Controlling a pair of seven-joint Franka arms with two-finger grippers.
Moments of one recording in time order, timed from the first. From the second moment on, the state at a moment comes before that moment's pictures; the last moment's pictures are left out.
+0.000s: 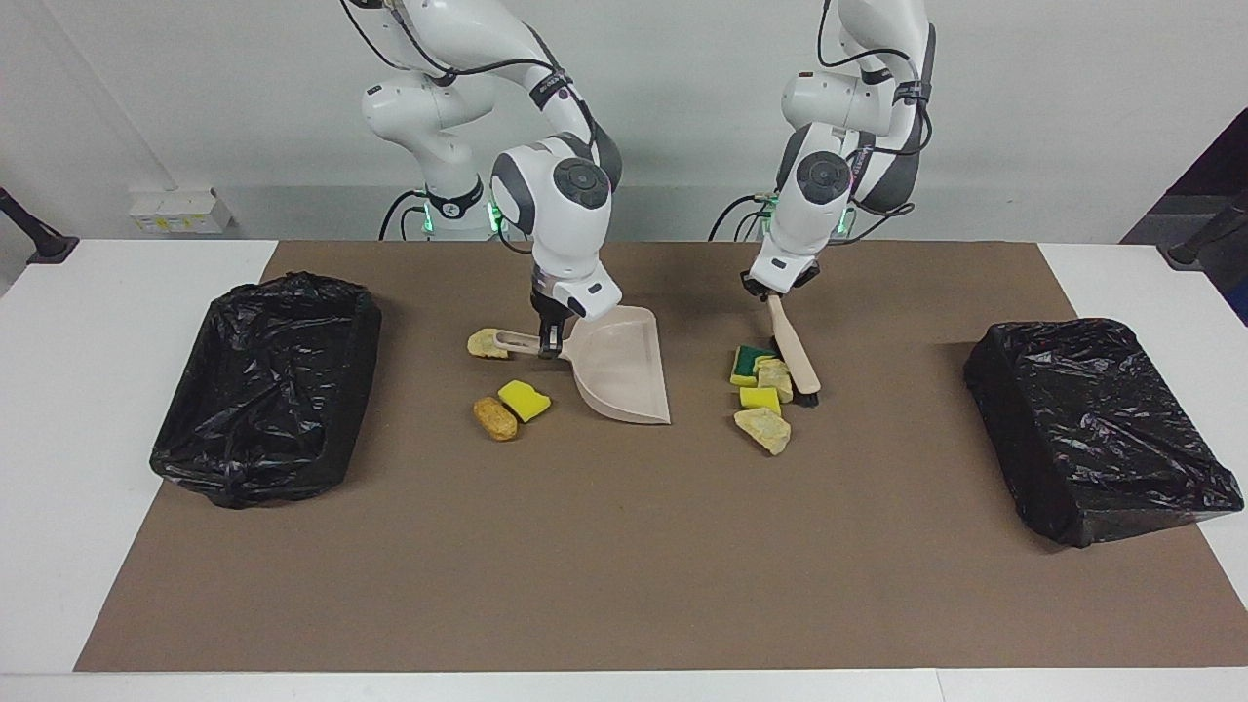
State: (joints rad) left arm -0.40 -0.17 -0.11 -2.45 -0.11 2.06 -0.51; right arm 0.46 0.14 0.06 -2.02 -0.22 2.03 -0.98
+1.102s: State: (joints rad) left arm -0.70 -0.03 -0.11 -2.15 -0.29 1.98 -0.56; right arm 0.46 0.14 0.06 -2.02 -0.22 2.03 -0.98
